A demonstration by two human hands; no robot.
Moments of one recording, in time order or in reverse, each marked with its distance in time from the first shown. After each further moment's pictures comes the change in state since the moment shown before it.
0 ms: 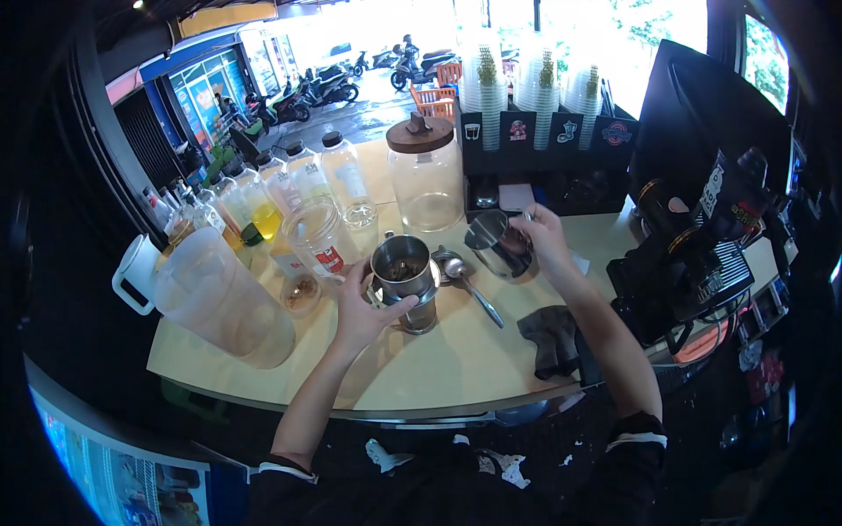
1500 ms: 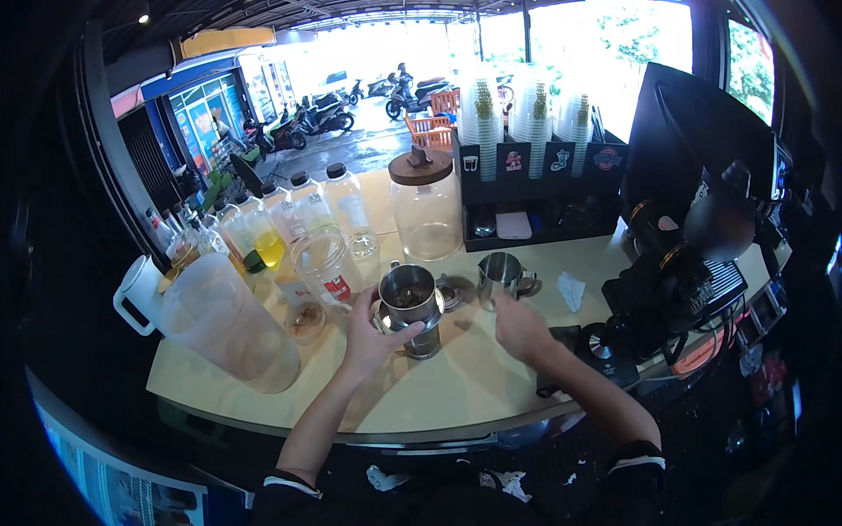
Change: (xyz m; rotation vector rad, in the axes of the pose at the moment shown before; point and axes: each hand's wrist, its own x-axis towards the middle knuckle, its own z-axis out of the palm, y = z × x) left_hand 0.000 -0.007 0.001 -0.012 0.032 0.027; right_hand -0.081 0.003 0.037 -1.327 -0.278 -0.060
